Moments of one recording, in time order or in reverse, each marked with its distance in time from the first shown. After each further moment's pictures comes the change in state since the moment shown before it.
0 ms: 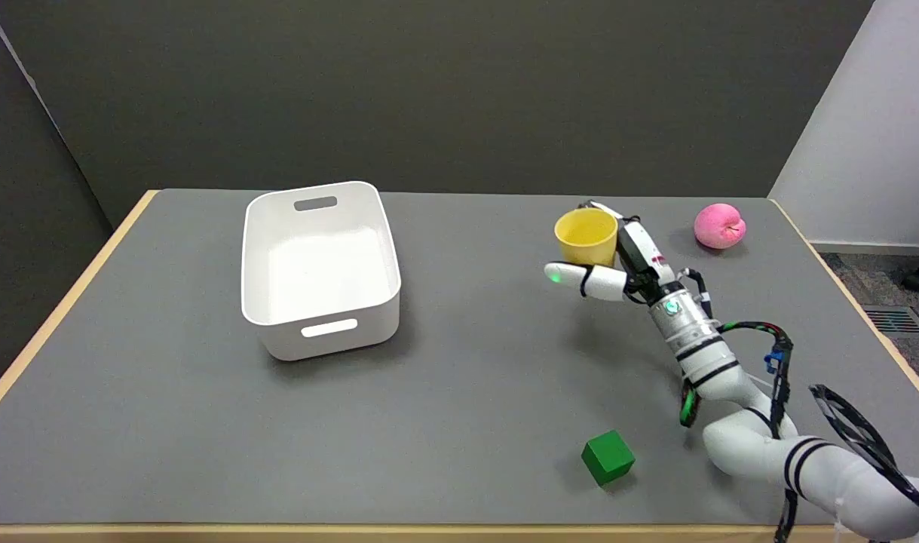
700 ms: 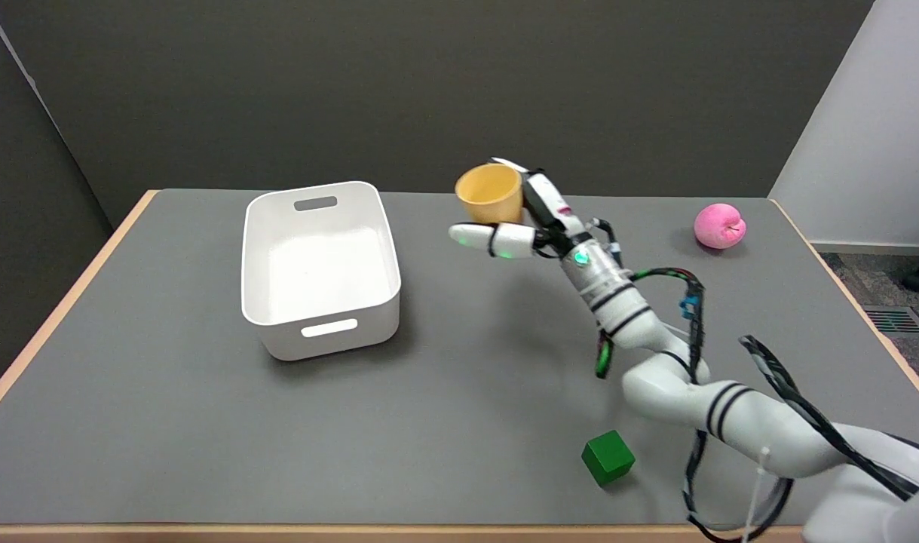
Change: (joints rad) arm 0.216 -0.101 -0.168 0.110 0.034 -0.195 -0.116
